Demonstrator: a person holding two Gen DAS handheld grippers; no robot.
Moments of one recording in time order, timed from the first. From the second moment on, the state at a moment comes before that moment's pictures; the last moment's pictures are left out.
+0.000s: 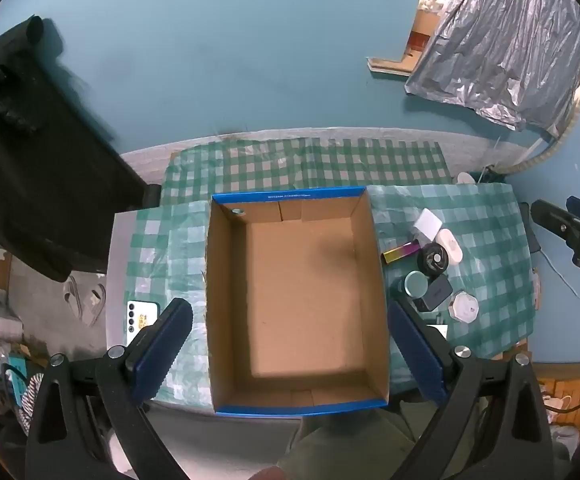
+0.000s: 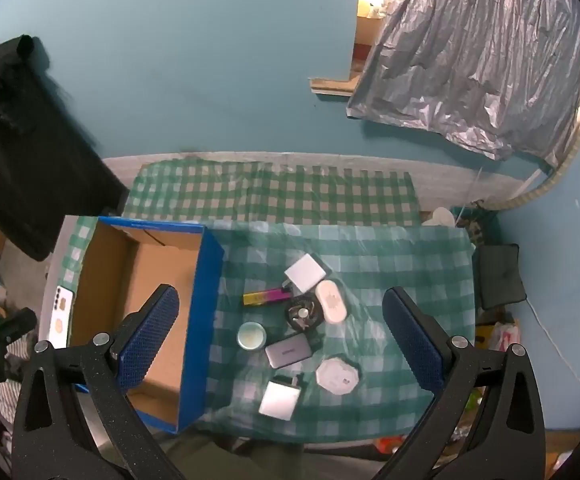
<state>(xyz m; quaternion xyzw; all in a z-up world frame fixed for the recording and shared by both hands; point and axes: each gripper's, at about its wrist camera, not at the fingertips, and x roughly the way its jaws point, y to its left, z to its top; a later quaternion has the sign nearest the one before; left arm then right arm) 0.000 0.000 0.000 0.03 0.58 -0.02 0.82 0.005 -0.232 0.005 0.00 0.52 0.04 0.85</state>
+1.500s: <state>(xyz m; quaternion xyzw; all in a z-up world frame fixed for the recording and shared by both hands) 0.000 -0.001 -0.006 0.04 0.58 -0.02 0.81 0.006 -0.228 -0.007 -0.01 0.53 0.04 0.85</state>
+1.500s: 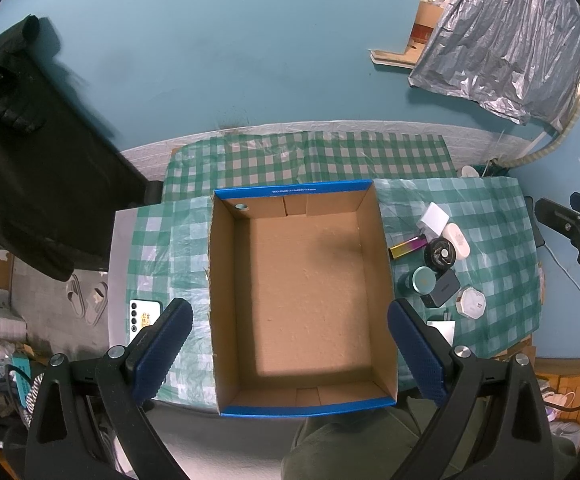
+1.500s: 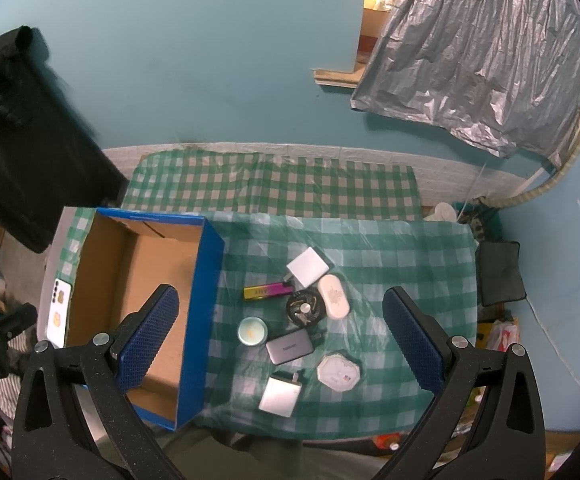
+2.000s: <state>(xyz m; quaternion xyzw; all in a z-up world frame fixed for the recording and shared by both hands) 0.000 0.000 -0.006 0.04 0.59 -0.02 0.81 0.008 -0.227 -0.007 -0.01 0.53 0.04 0.84</state>
